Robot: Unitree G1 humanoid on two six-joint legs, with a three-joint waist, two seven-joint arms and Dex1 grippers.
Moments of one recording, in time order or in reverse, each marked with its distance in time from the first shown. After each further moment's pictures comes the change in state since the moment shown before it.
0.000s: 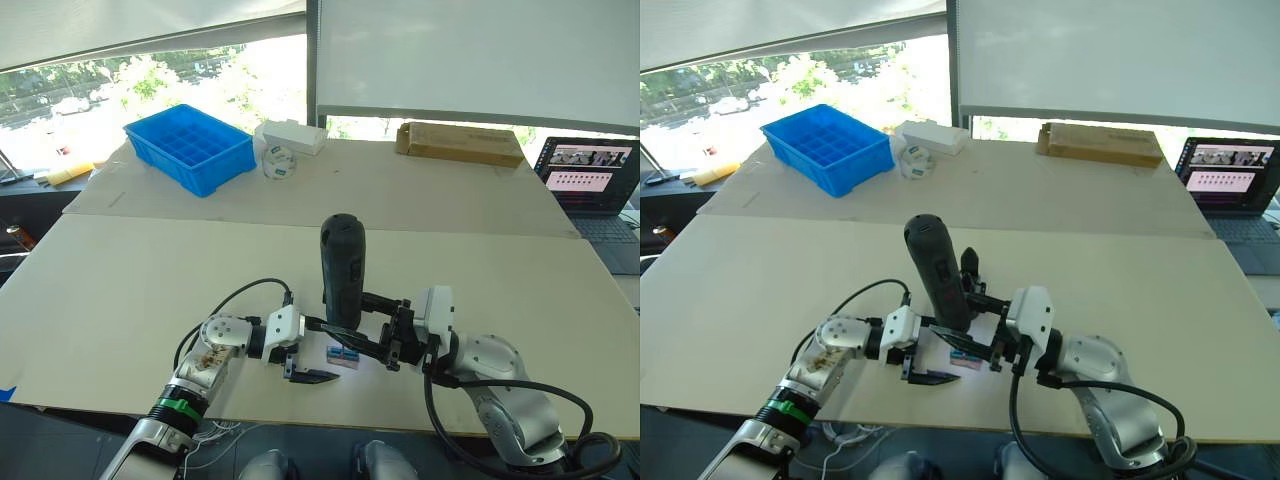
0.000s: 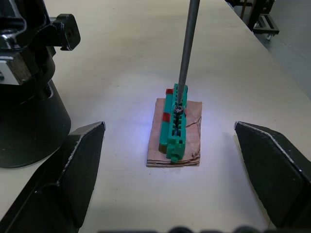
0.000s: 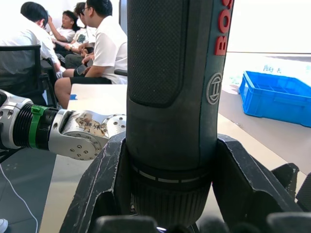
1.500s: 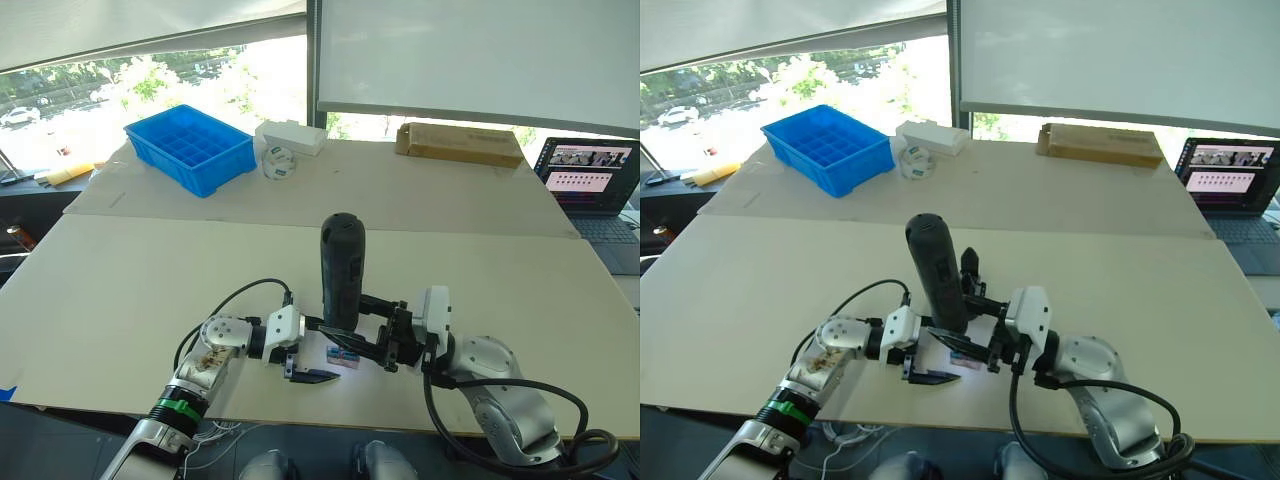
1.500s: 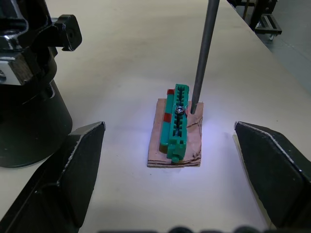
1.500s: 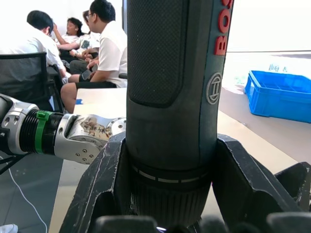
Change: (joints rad) left arm 0.003 -0.001 -0.001 0.001 0.000 -0.004 0.015; right arm -0.001 0.003 0.016 0.016 0.032 0.002 -0.001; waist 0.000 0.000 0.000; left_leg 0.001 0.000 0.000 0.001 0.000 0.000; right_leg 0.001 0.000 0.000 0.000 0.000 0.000
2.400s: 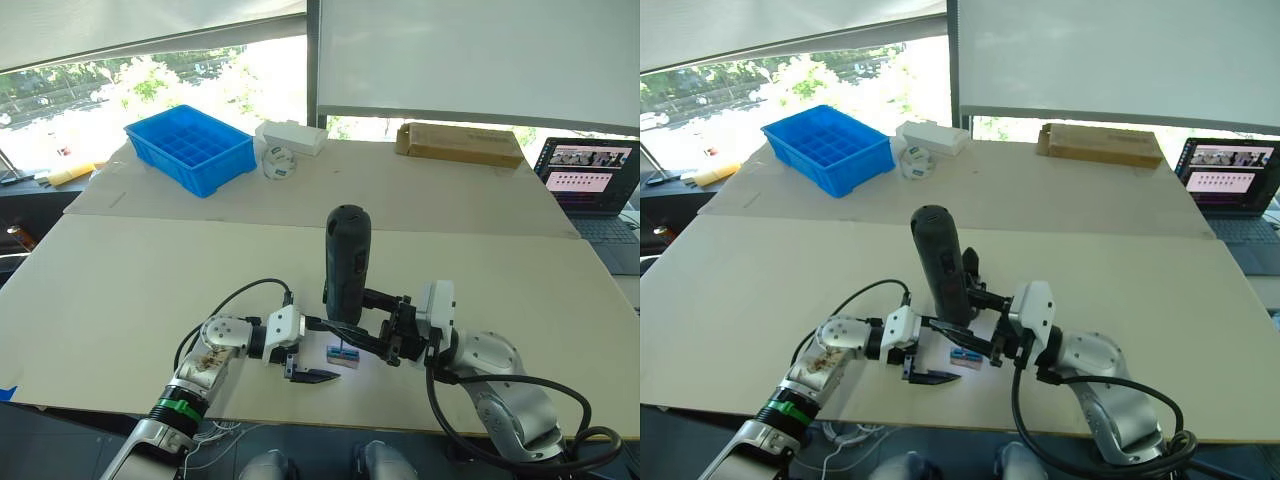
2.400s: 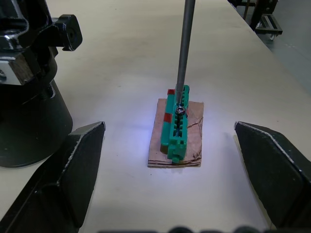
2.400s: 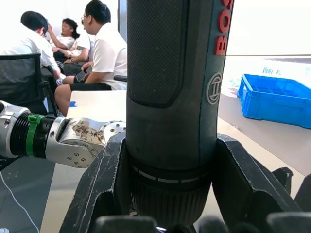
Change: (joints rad) left arm 0.000 0.000 -0.001 0.000 0.000 0.002 0.002; right arm -0.015 -0.003 -0.017 0.003 0.004 0.000 -0.008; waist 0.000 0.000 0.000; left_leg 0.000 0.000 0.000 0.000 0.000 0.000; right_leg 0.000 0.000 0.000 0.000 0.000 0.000
